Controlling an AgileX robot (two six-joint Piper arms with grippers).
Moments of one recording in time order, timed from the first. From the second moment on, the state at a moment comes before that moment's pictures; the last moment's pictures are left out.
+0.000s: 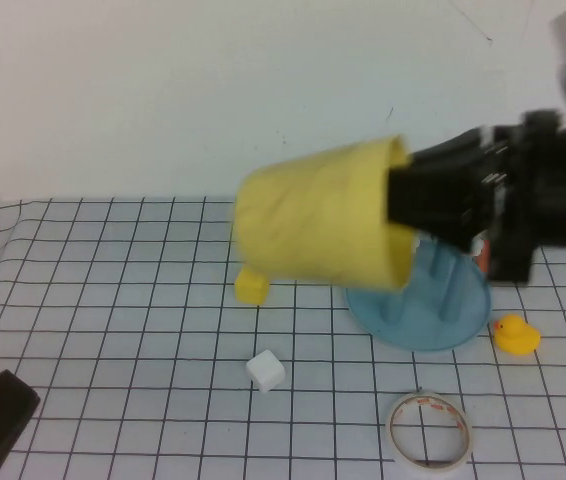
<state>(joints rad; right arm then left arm) 0.34 1.36 -1.01 1.61 0.96 -1.55 -0.07 0.21 -0.32 -1.40 0.52 -0.01</state>
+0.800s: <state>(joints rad) 0.69 1.42 -1.05 1.70 0.71 -2.35 -0.07 0.21 -0.32 -1.69 0.66 0.18</state>
